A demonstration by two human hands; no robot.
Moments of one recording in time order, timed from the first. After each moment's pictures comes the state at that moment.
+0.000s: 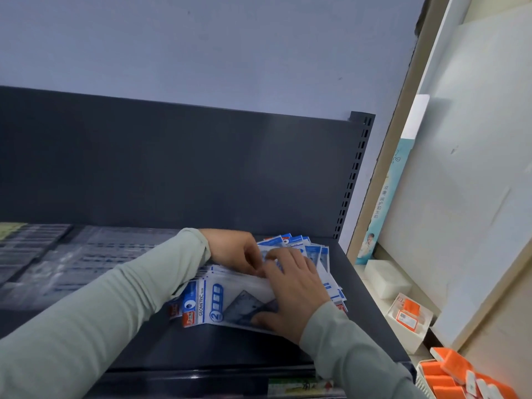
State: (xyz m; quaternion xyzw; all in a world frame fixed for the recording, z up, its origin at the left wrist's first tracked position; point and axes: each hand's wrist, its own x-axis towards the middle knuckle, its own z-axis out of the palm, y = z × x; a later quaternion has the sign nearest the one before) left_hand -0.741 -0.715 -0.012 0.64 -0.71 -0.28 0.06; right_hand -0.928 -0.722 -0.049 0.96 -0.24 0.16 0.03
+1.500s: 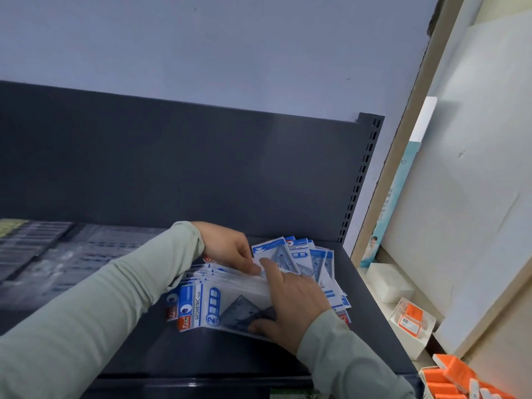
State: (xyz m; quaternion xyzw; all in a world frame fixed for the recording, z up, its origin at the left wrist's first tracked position) left_hand -0.723 -0.715 -0.002 0.65 -0.68 -0.33 0.02; right_hand -0.922 -0.716 -0.044 0.96 -0.26 0.08 0.02
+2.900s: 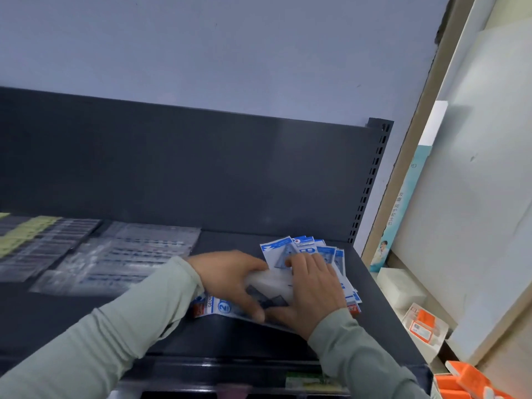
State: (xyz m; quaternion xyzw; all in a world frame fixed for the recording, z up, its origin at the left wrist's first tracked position) left_hand -0.746 -0.650 -0.022 0.68 -0.70 -0.19 0.05; right_hand -0.919 -0.722 -0.067 0.91 -0.27 0.30 0.05
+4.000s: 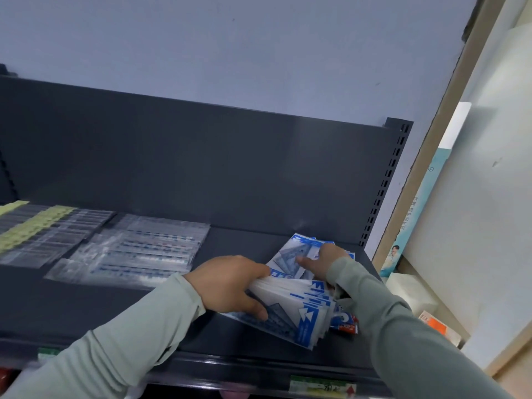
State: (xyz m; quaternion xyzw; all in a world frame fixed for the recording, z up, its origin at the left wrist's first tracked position) left_hand -0.749 -0.632 -0.042 0.70 -0.71 -0.07 0.09; right_hand -0.895 -0.799 -0.037 0.84 -0.50 0.00 -0.20
